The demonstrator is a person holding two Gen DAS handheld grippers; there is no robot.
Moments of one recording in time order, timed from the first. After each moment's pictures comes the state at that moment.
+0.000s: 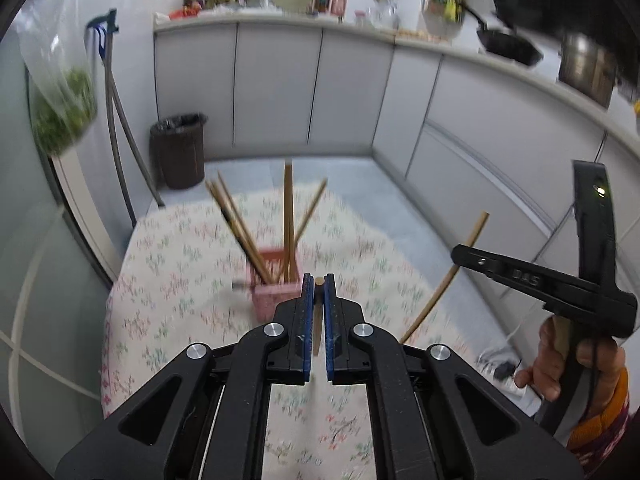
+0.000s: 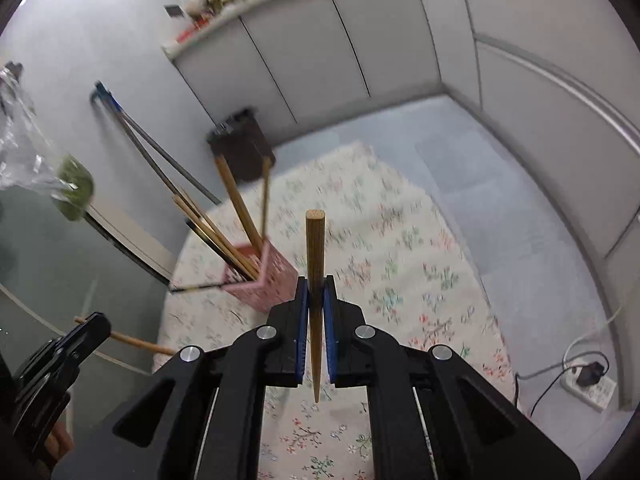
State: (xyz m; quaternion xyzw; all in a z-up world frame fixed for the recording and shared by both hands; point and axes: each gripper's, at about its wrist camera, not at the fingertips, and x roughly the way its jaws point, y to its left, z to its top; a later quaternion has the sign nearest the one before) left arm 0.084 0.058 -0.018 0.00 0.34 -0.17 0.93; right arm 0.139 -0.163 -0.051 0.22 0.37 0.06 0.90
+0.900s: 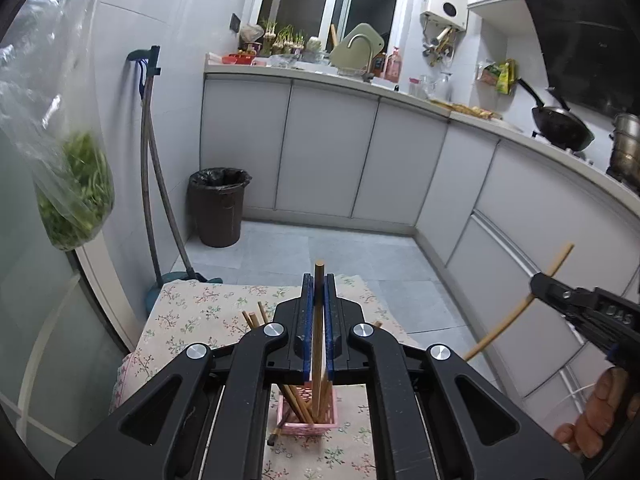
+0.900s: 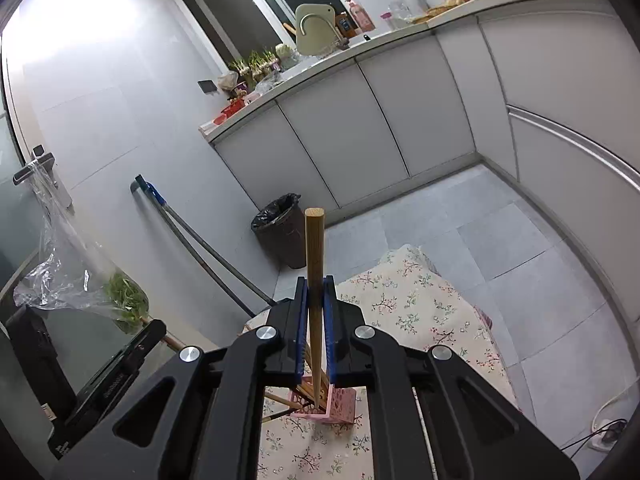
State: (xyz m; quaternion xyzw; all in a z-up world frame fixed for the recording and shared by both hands) left arm 0.187 0.068 0.023 -0.05 0.26 -0.08 0.96; right arm 0.208 -0.173 0.026 0.26 0.27 0.09 0.92
